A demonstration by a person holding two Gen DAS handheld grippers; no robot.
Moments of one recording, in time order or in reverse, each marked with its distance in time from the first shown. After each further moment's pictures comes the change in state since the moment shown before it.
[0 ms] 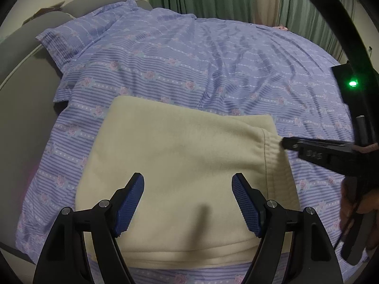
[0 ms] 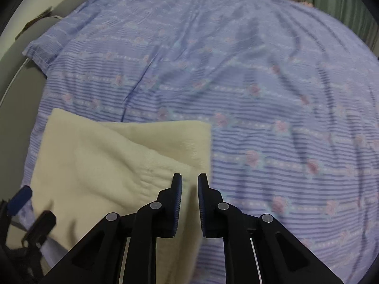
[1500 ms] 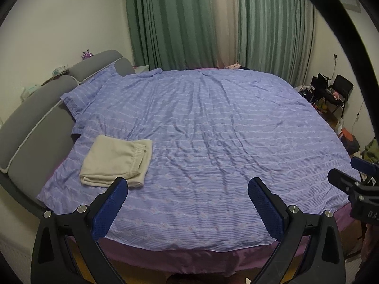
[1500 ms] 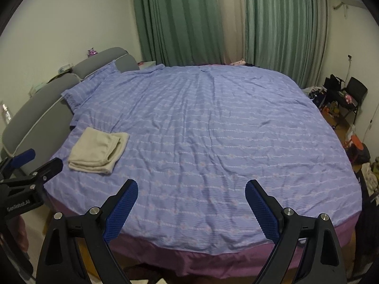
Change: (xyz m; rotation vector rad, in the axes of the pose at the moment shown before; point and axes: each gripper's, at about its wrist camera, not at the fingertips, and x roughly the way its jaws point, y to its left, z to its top) left arm -0.426 -0.333 -0.115 0.024 -0.248 -0.027; right arm -0.527 -0.256 -0.270 -0.018 -0.363 -0.130
